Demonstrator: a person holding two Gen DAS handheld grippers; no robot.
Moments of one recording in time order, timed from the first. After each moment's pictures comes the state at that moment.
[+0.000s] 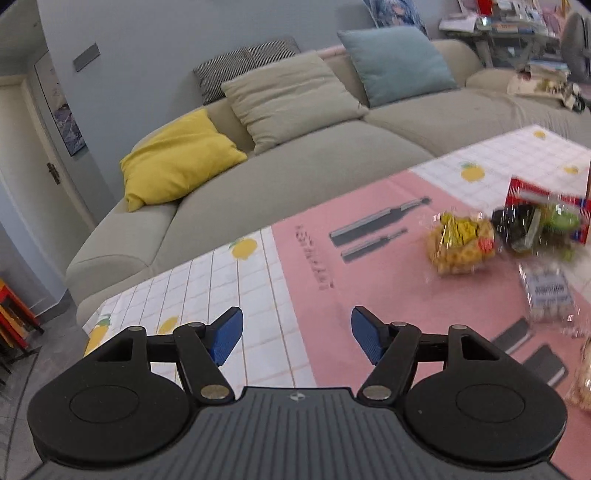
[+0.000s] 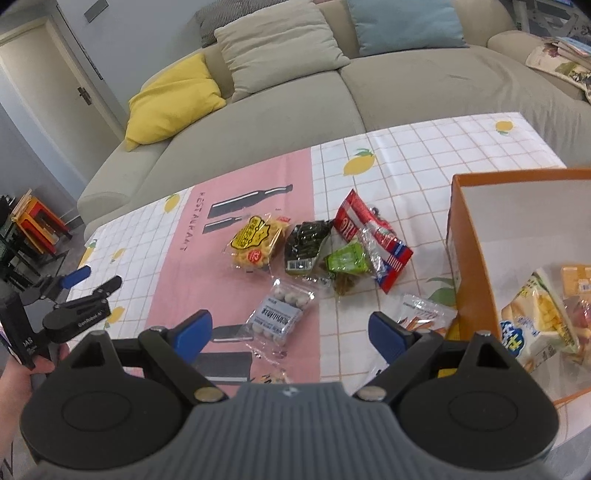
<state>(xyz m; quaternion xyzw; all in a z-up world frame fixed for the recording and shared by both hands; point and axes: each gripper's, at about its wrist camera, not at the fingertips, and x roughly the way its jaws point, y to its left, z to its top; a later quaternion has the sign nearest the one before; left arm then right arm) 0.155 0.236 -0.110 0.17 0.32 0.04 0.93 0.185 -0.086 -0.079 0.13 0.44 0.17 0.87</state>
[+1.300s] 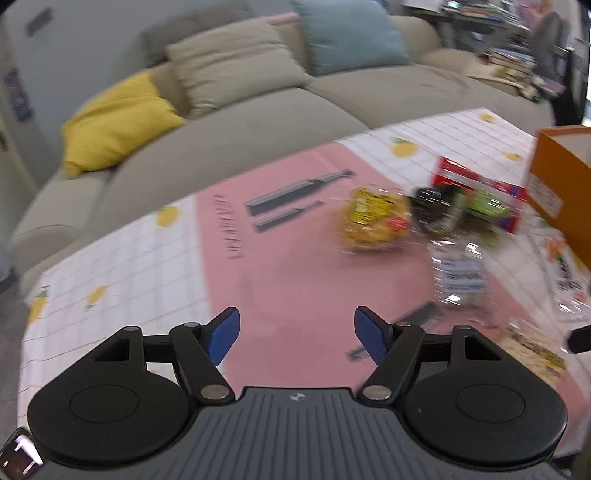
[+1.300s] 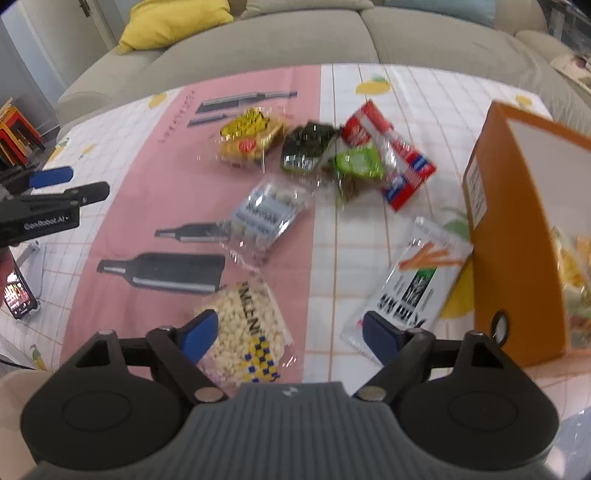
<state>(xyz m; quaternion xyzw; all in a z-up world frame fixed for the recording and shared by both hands) 0.154 0.193 -0.105 0.13 0.40 -0.06 0.91 0.161 -0.040 -0.146 0.00 0.52 0.16 0.84</state>
